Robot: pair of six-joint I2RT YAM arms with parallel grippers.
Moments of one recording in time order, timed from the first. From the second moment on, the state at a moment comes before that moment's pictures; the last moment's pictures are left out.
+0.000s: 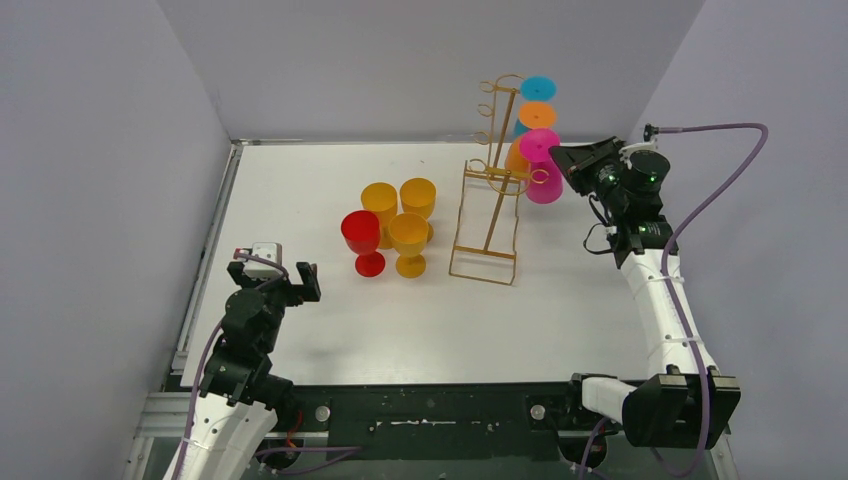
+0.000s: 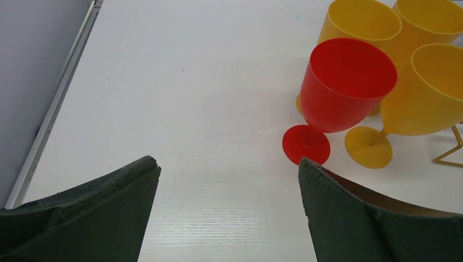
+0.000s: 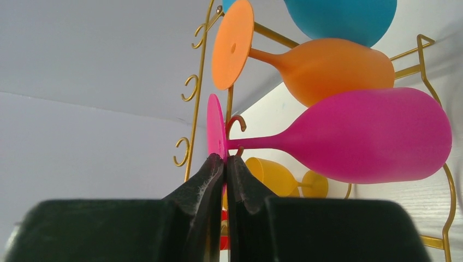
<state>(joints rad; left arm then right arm) -0.30 0.33 0.40 -0.23 -0.25 -0.12 -0.05 1.19 1.12 -0.08 -0.34 1.06</state>
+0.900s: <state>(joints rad) -0.30 0.33 0.40 -0.23 -0.24 -0.12 -0.11 1.20 1.17 -0.12 -0.38 1.04</state>
